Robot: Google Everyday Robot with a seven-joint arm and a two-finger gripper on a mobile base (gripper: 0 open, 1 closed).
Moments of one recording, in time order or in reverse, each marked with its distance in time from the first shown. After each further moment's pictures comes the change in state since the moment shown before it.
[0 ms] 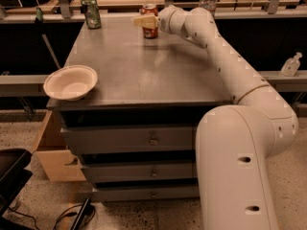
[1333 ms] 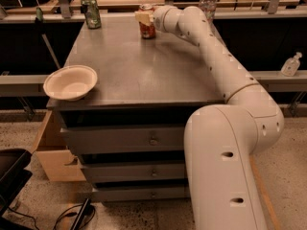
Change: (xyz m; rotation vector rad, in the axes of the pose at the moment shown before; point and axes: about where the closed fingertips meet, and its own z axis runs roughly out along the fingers) arm -0.001 0.007 0.021 -0.008 0.001 -0.033
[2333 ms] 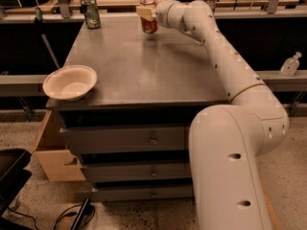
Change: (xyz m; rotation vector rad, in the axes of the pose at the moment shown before) arm -0.026 0.001 -0.016 -0.031 -0.031 -0.023
